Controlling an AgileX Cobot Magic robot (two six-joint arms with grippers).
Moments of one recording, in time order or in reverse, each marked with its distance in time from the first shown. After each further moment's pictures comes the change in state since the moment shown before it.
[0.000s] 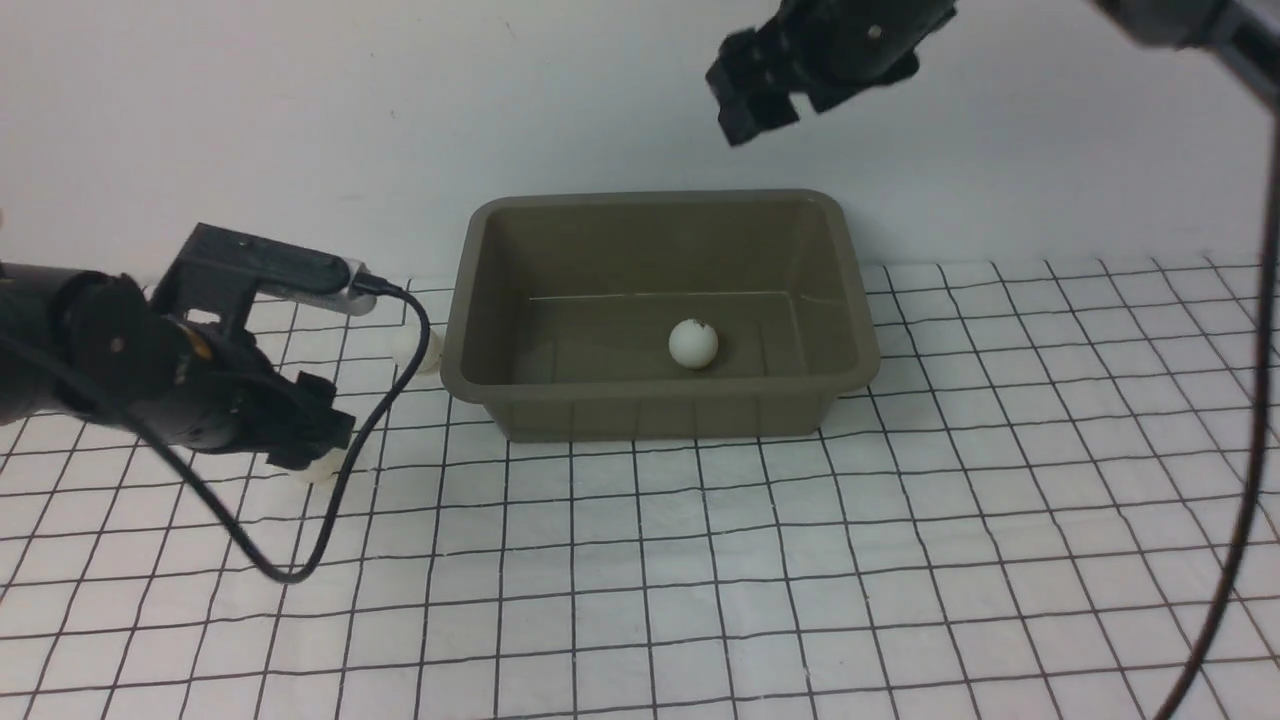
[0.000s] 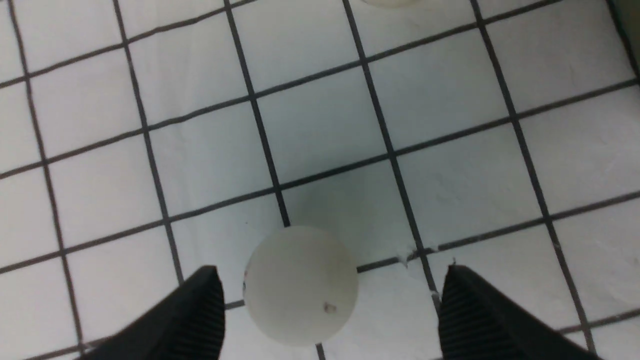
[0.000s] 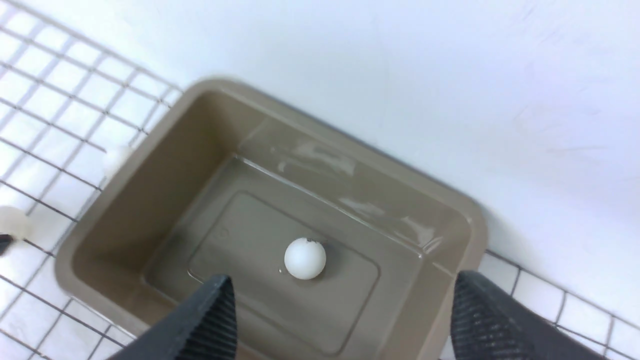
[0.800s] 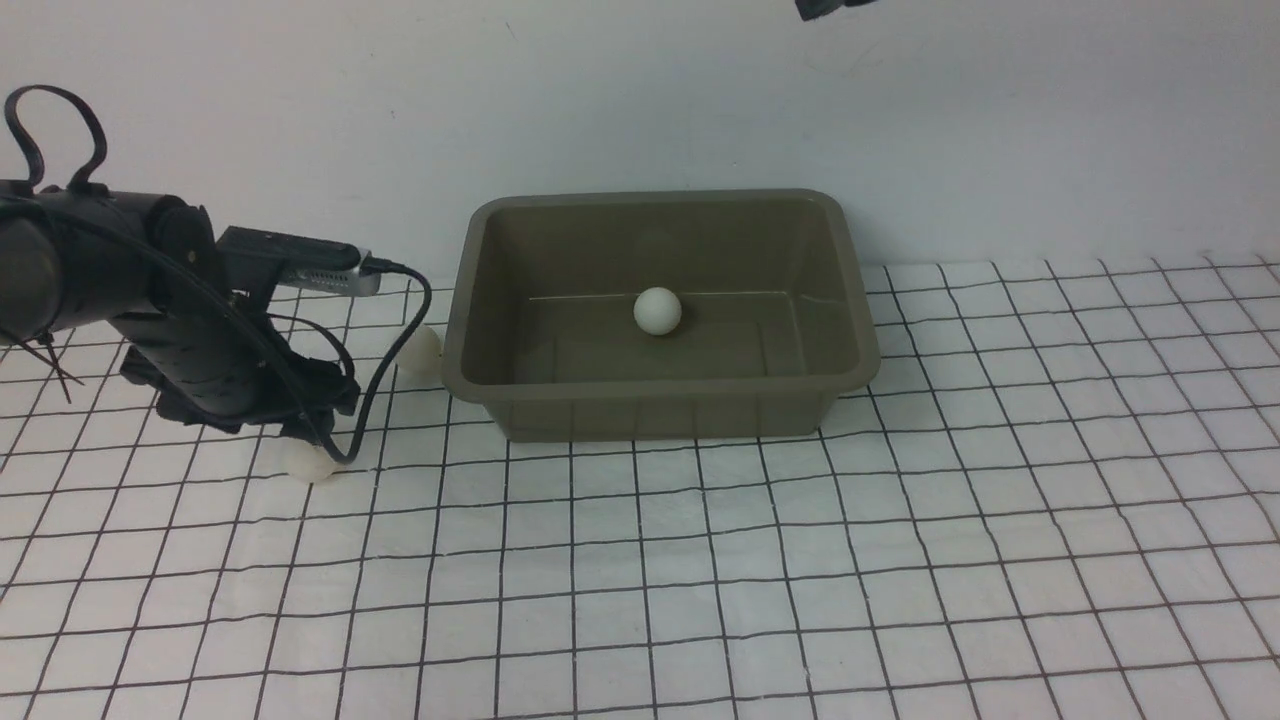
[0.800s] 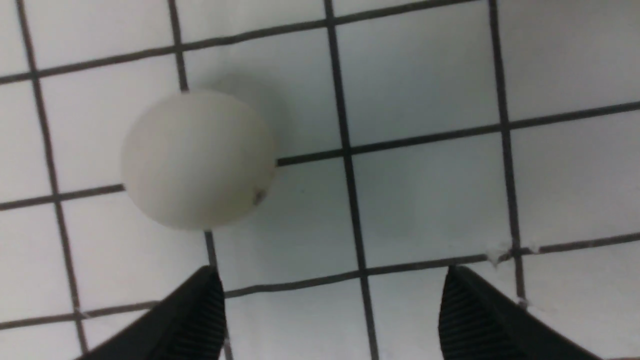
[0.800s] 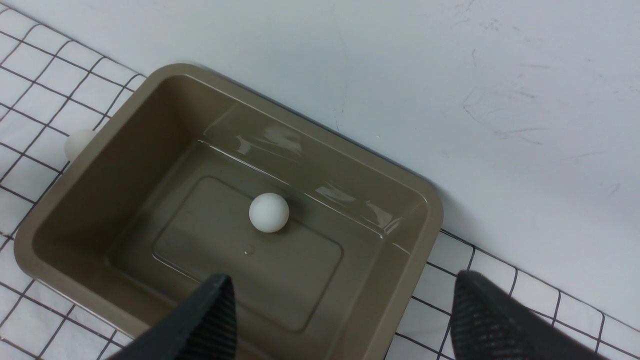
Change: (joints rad) right arm -0.002 -0.053 0.046 -0.067 0.015 0.000; left arm 0.078 0.150 -0.161 -0.043 0.196 -0.028
